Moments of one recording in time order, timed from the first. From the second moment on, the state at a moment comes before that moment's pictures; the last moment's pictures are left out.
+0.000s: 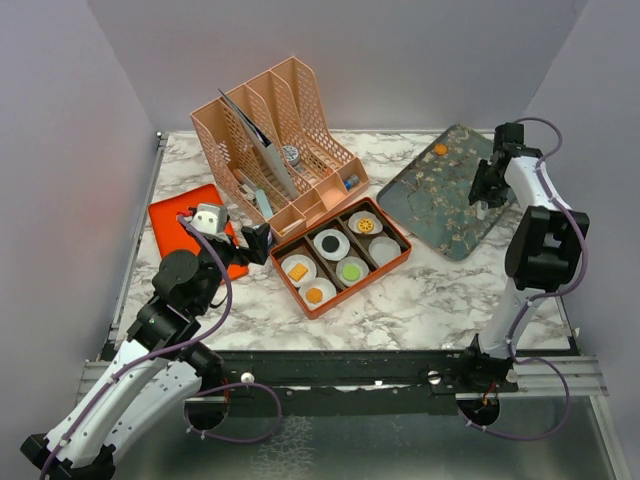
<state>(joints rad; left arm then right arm) -0.62 0.52 0.67 -0.15 -0.28 -0.13 -0.16 1.98 1.65 -0.80 0.10 0.15</state>
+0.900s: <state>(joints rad) -0.62 0.51 0.67 -0.15 -0.28 -0.13 0.12 1.58 1.39 -0.85 0.02 0.18</state>
